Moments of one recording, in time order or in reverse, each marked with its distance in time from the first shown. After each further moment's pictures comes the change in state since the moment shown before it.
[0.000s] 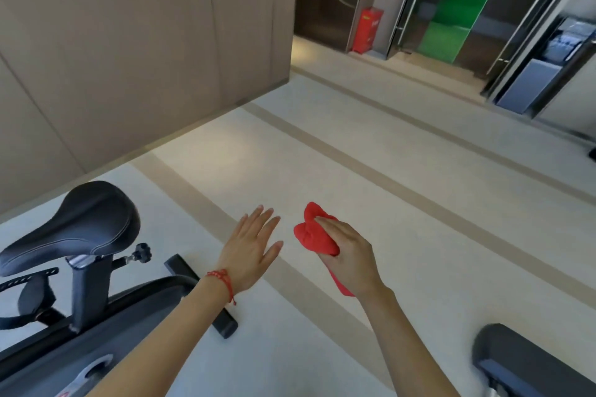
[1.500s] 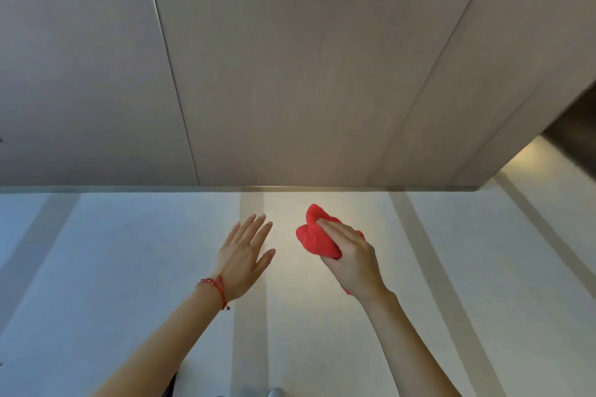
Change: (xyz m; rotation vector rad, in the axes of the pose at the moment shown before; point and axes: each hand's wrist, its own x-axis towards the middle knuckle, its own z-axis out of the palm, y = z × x) left_hand 0.503 -0.466 -0.093 0.157 0.271 -0.799; right_hand 0.773 0.095 0.366 0.282 -0.423 -0.619
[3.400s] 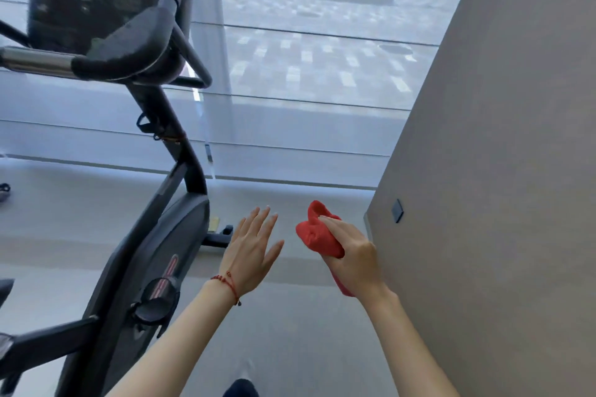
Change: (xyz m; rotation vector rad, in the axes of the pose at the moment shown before) left_hand 0.046 -0.523 -0.260 0.302 0.797 -1.543; right_hand 0.552 -0.441 0.534 0.884 -0.747 -1.296
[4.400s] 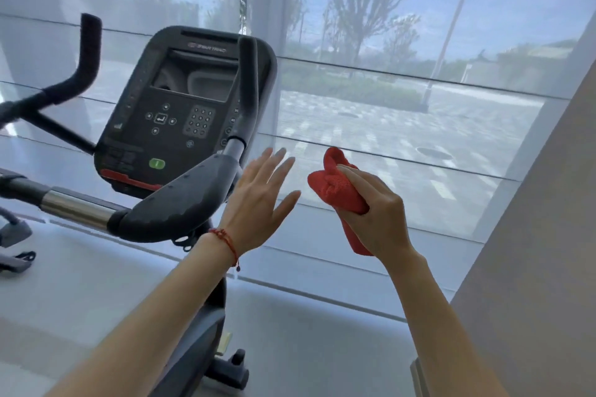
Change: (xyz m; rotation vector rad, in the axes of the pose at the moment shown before) left_hand 0.273 -0.096 -0.213 0.121 0.525 0.194; right_hand 0.381 -0.037 0.035 0.077 0.268 -0.487
